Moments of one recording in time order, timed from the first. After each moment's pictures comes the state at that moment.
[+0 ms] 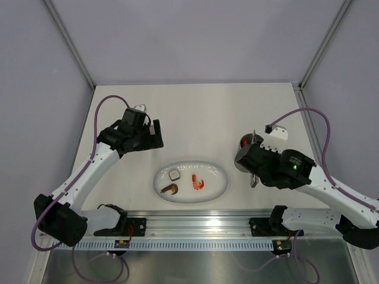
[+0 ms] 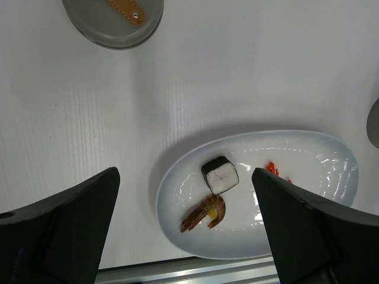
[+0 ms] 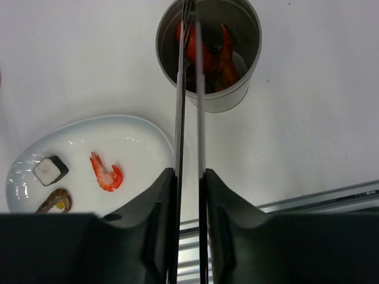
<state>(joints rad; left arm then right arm) -0.43 1.21 1.12 -0.81 -0.08 -0.50 1.06 1.02 1.24 -1.36 0.77 1.21</state>
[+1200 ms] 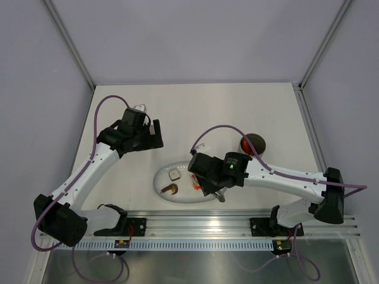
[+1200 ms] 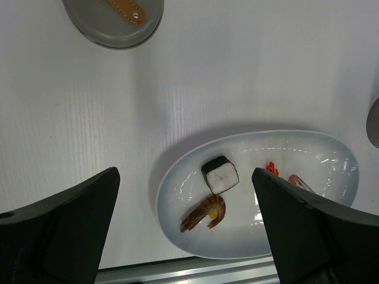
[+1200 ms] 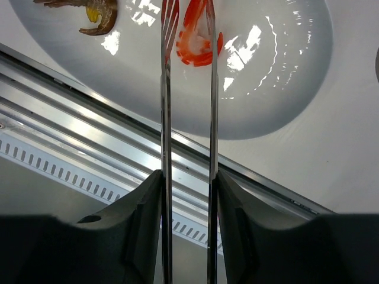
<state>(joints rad) -0.43 1.21 1.12 -0.82 -0.08 -0.50 1.23 1.39 1.27 -1.05 0.24 0.69</state>
